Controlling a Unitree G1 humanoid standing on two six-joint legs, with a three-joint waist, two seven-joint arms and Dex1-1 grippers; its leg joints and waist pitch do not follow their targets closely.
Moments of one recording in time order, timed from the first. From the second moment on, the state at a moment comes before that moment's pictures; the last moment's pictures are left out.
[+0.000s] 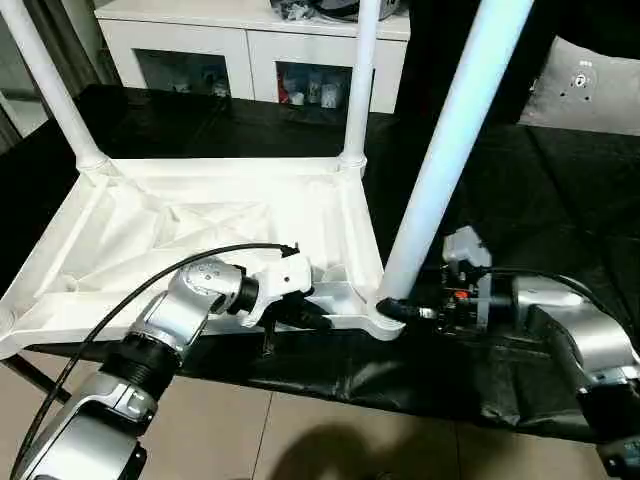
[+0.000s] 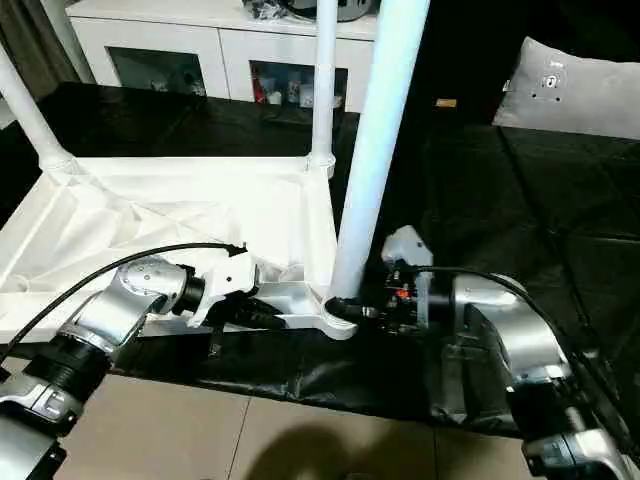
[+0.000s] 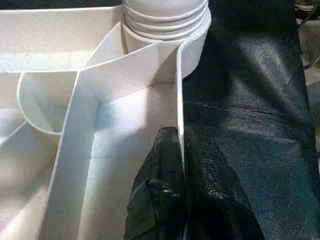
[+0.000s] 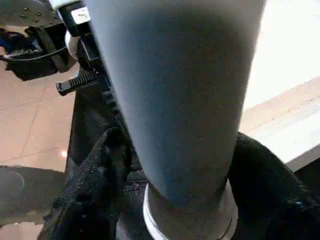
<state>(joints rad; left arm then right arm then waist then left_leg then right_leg) -0.58 0.38 -0.39 0.52 0.03 0.06 -1.25 -0.40 -0.52 0.16 0.27 0.34 0.31 1.20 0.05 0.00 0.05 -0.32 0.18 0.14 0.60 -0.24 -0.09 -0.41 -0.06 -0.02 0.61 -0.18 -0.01</state>
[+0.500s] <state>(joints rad) -0.58 0.37 -0.35 0.50 0.02 0.16 -1.23 -0.39 -0.47 0.15 0.23 0.33 0.39 1.11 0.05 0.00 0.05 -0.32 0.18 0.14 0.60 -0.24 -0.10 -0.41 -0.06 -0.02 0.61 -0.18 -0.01</state>
